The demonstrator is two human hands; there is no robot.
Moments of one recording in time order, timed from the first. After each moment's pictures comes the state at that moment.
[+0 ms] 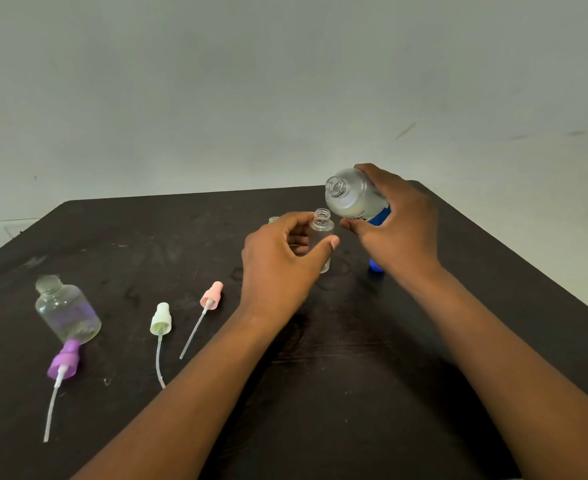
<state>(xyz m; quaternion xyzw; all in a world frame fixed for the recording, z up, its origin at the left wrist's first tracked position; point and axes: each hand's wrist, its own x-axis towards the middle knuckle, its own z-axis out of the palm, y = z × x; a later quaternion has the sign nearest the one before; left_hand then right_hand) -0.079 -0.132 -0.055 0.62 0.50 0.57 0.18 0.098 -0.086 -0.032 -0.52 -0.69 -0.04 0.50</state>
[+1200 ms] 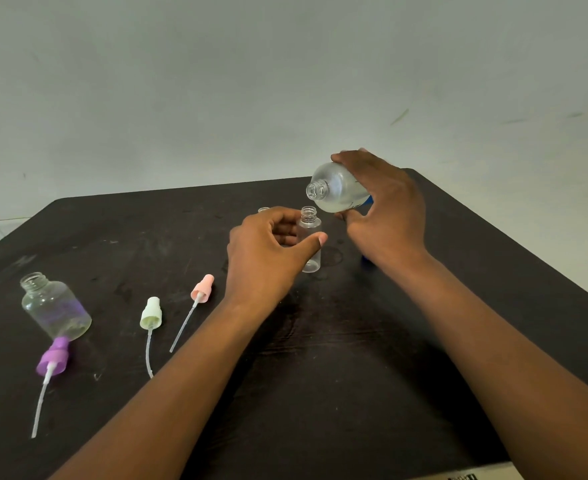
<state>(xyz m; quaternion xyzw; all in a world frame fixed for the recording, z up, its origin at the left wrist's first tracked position) -0.085 -0.130 -0.057 0.62 0.52 0.55 0.20 0.095 -0.087 -0.037 -0.46 -0.71 -0.08 0.52</state>
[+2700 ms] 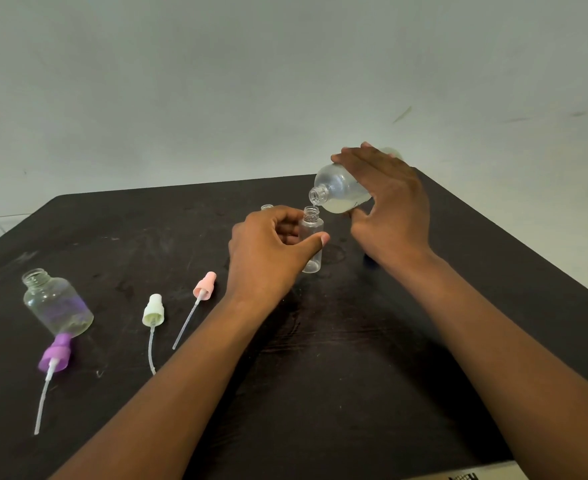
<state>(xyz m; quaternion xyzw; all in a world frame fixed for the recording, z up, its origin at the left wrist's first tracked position) -0.087 -0.132 -0.055 0.63 0.54 0.53 0.18 0.094 -0.094 -0.035 -0.48 -0.73 -0.09 0.48</state>
